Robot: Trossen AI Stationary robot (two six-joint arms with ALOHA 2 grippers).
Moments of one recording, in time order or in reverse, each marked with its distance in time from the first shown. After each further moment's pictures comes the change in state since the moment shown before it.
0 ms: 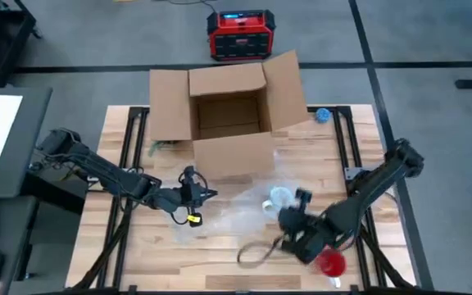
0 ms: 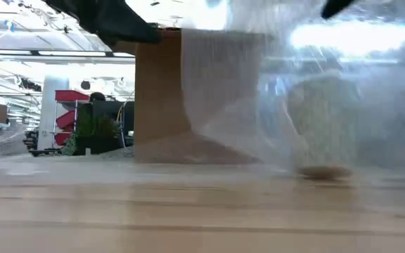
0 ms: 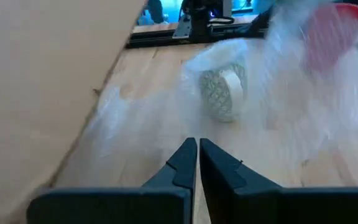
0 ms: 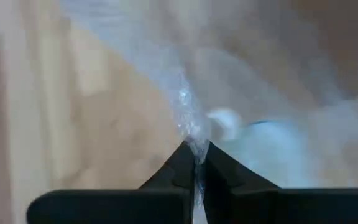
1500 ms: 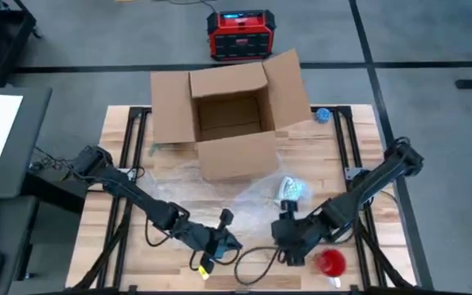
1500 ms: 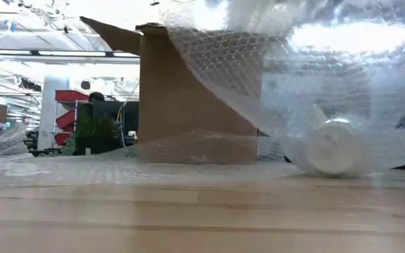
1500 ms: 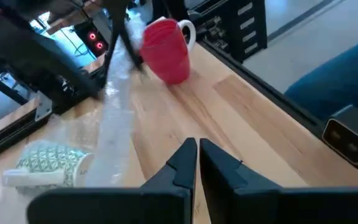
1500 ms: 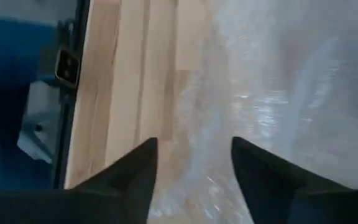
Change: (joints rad) left arm -0.138 0.434 0.417 0.020 0.309 0.415; right arm -0.040 -0.024 0.041 0.204 -0.392 -0.316
